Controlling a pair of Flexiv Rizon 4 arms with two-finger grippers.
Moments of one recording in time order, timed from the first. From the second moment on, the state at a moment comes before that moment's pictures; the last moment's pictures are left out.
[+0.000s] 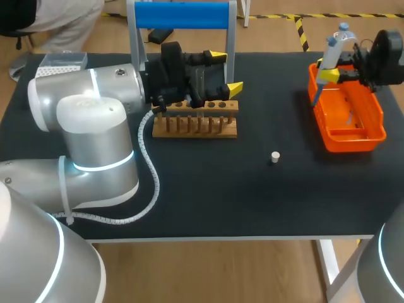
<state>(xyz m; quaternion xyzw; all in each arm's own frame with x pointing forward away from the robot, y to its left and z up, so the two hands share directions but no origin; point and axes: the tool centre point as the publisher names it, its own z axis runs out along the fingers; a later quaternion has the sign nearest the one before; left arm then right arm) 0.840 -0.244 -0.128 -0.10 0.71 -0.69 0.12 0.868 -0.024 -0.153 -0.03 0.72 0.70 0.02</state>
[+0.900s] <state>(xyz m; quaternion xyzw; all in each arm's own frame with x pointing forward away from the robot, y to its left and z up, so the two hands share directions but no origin) 0.840 -0.245 -0.128 -0.10 0.71 -0.69 0.12 0.827 0.091 -0.163 -0.08 0.71 0.70 -0.01</state>
